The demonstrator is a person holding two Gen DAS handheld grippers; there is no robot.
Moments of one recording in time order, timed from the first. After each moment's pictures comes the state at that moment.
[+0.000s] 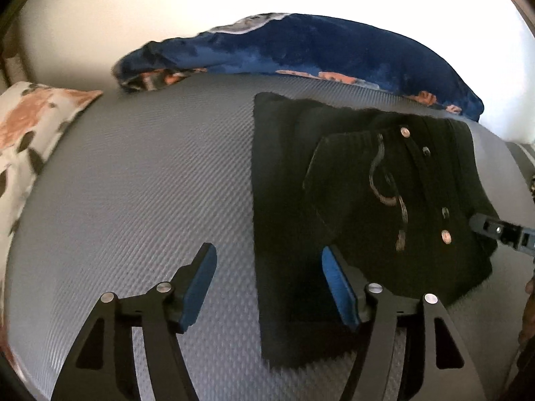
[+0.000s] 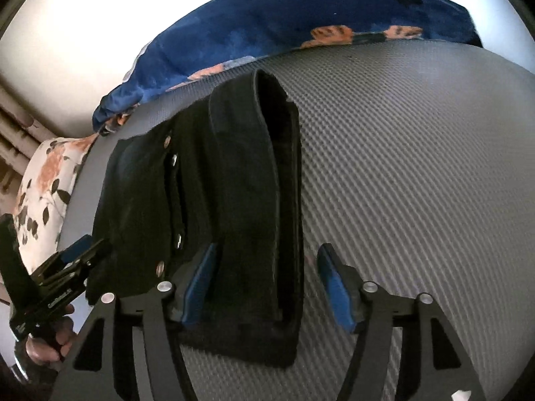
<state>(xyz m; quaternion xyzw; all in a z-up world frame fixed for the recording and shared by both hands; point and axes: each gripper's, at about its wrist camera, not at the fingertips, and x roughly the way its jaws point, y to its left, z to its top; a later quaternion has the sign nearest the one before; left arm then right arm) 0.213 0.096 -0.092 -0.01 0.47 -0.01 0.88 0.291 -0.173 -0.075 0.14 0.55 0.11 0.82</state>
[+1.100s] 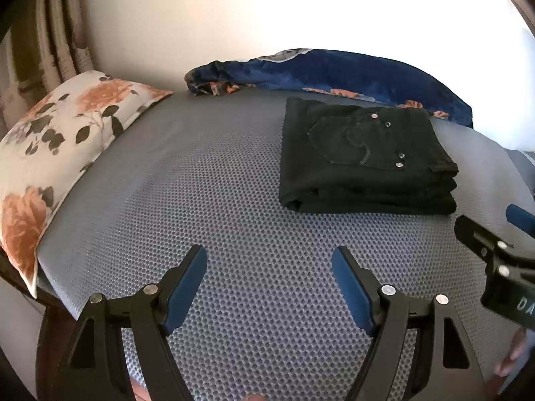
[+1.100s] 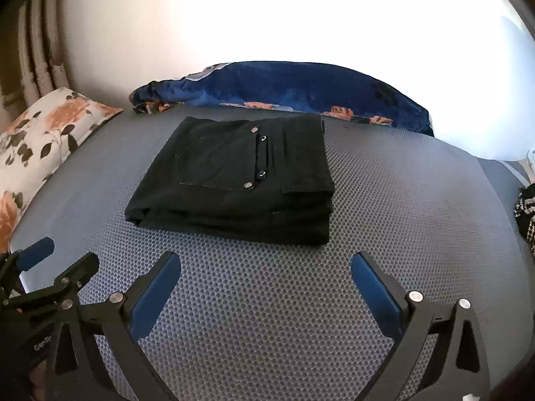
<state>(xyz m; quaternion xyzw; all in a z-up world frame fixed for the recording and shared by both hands) 0.049 0.093 -0.054 -0.01 0.41 0.07 0.91 0.136 -0.084 0.001 -0.03 0.43 0.06 0.90</state>
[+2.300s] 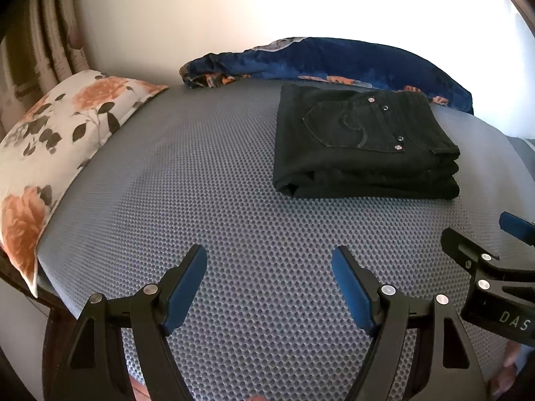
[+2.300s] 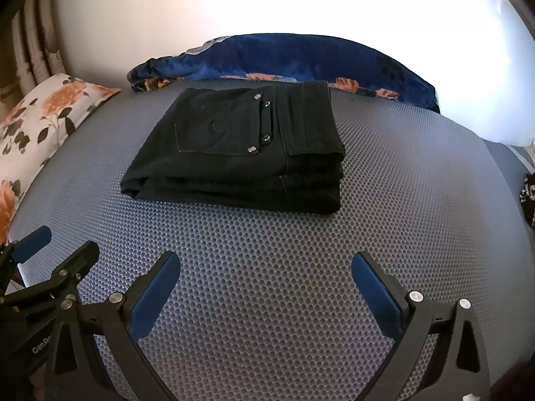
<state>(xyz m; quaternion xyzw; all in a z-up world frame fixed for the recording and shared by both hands) 0.048 0.085 -0.066 0.00 0.43 0.07 0.90 0.135 -0.083 -0.024 -0.02 0.47 0.06 0.88</state>
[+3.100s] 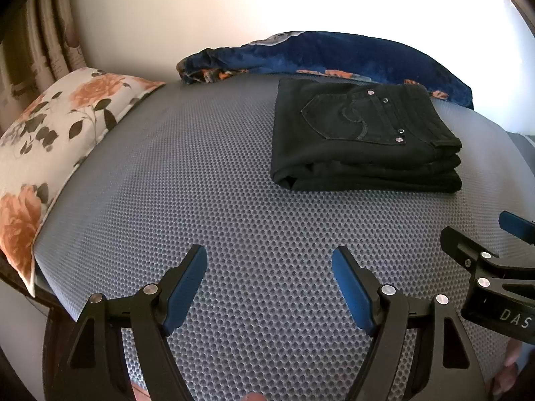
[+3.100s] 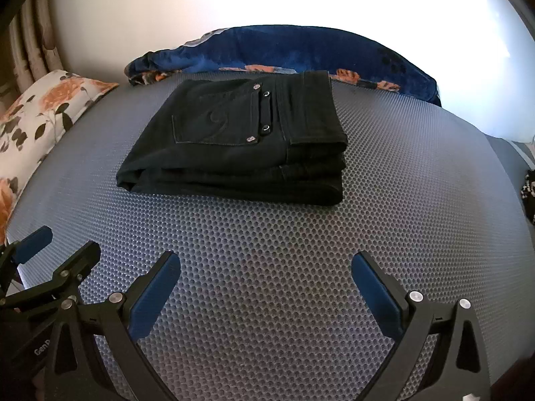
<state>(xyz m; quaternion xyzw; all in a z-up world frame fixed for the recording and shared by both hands) 0.049 0.082 -0.074 0.00 0.43 0.06 0.90 0.136 -0.082 -0.033 -0.02 0.48 0.06 0.87</state>
